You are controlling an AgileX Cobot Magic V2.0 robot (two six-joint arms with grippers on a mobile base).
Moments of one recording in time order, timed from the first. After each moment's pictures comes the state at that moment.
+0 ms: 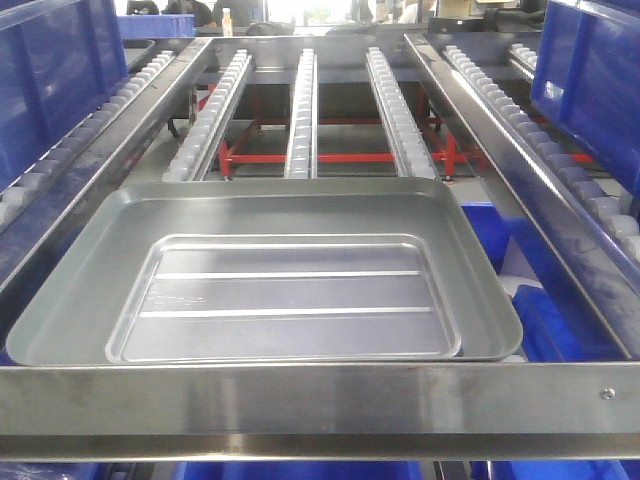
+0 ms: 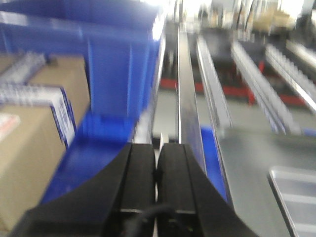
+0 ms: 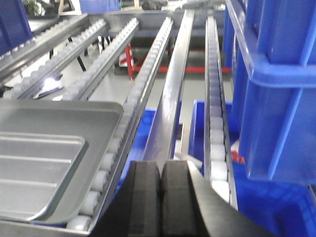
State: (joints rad) left arm -0.01 -0.01 -0.03 -0.08 0.14 0.01; right arm 0.13 -0.01 0.00 -0.01 0.14 0.09
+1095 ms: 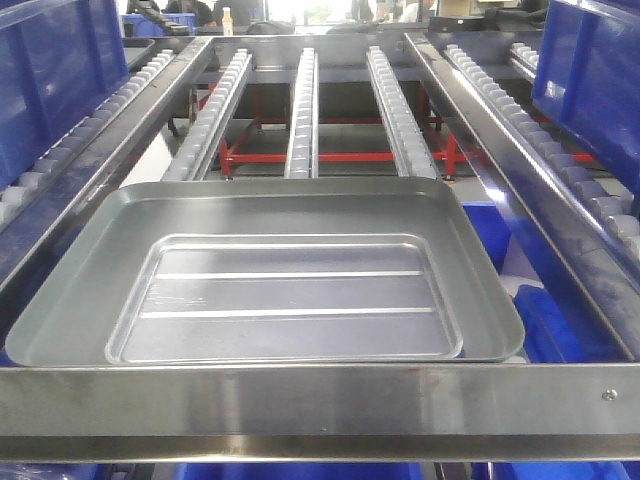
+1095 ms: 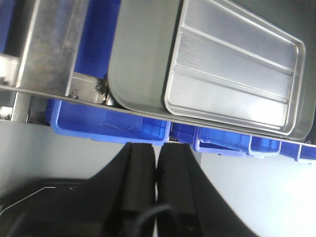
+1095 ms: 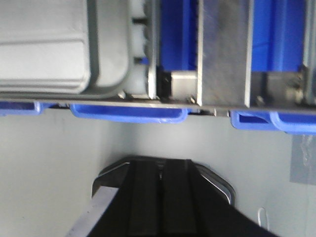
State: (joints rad) left arm -0.15 0.89 -0.54 -0.57 0.68 0.05; right arm 0.27 1.04 -0.61 0.21 0.68 0.21
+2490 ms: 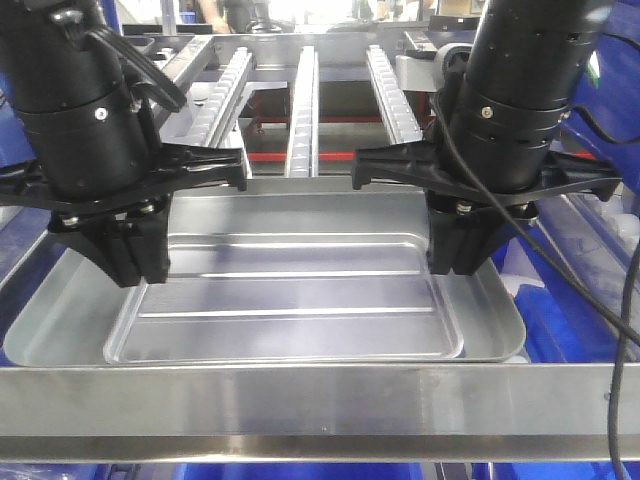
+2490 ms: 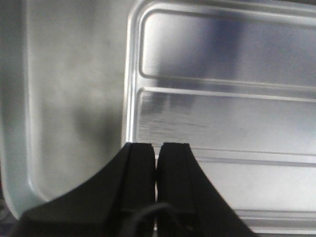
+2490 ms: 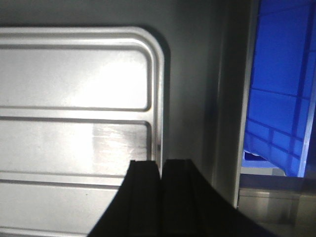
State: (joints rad) left arm -0.66 1.66 -1.08 0.24 0.70 -0.79; right arm 0.52 1.70 -1.10 -0.14 0.64 0.66
